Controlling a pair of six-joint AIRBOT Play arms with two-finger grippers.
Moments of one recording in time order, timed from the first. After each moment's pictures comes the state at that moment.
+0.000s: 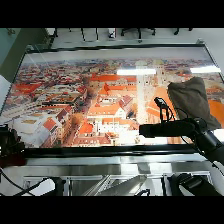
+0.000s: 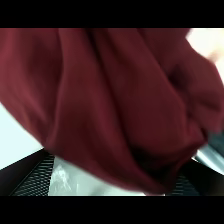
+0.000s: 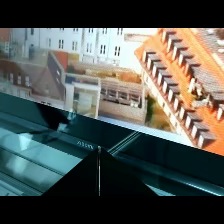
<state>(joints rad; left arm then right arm) 0.57 -1.29 0.73 -0.89 1.09 1.28 0.35 -0.88 0.70 2.07 -1.02 -1.44</state>
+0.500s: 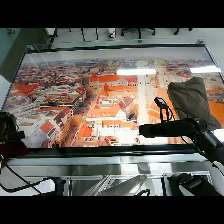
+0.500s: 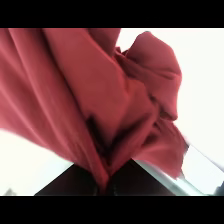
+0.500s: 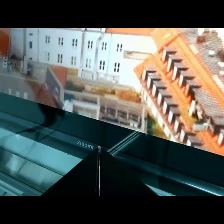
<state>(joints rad) 0.42 -1.39 1.01 -1.02 1.25 1.40 0.35 -0.88 0.70 2.07 -1.02 -1.44</state>
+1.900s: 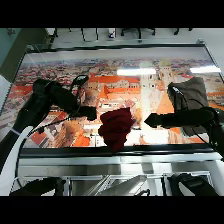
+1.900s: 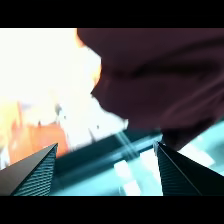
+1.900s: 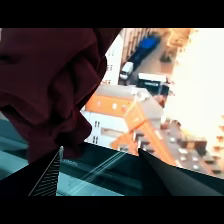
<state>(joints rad) -0.44 -1.25 1.30 -1.81 1.43 1.48 0.15 -0.90 0.82 2.07 -1.14 -1.56</state>
